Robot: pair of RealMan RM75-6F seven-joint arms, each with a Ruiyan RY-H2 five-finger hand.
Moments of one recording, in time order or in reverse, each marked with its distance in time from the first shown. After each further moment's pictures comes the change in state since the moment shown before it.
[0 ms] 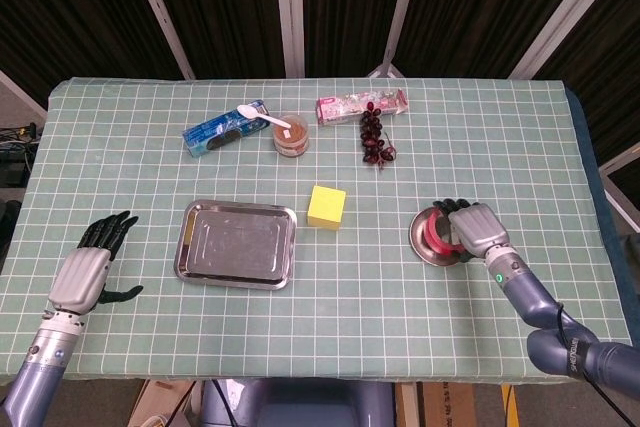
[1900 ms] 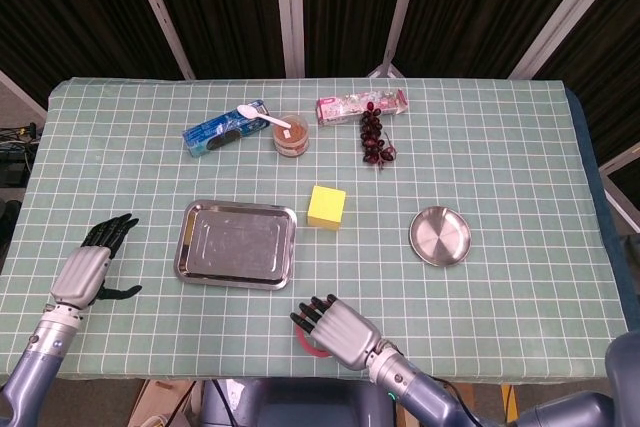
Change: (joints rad) left arm -0.027 -0.057 0.012 0.209 0.026 -0.083 -0.202; right arm 0.058 -0.290 -0.050 -0.624 0.029 0.239 -0.833
